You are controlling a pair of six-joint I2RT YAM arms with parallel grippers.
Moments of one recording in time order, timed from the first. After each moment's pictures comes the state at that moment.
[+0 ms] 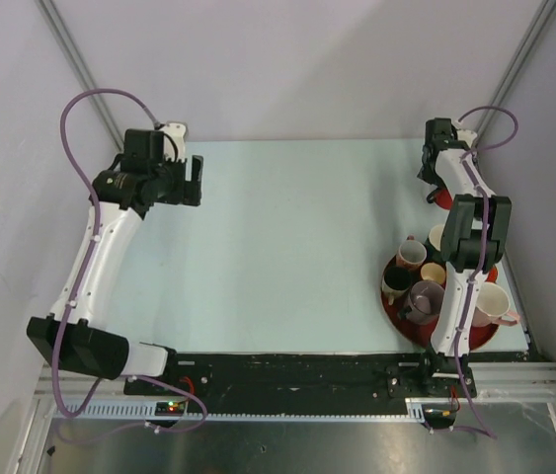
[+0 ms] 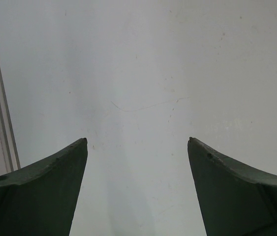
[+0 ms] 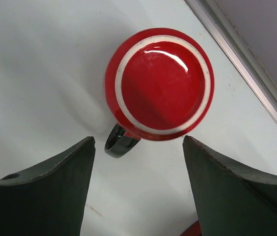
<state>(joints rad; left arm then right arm) -0.18 1.35 1.54 -0.92 -0.04 0.02 -0.06 2.19 1.89 -0.69 0.55 0.47</state>
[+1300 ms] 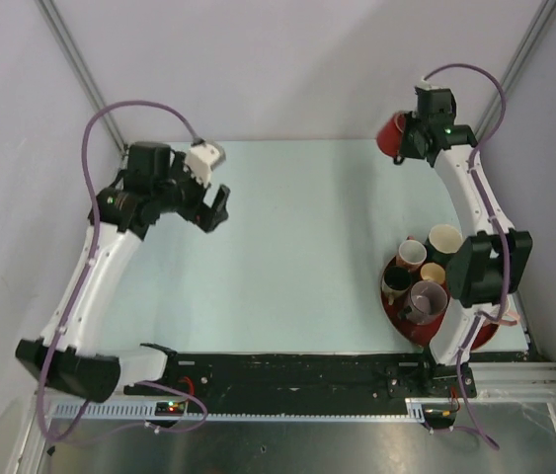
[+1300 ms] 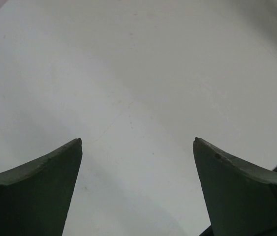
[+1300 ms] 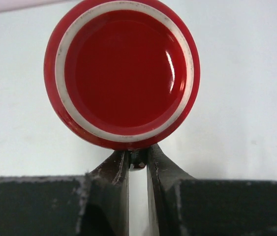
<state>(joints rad) -0.23 1.29 1.50 -0.91 0.31 0.28 0.07 1.89 1.89 -0.71 0.14 0.18</state>
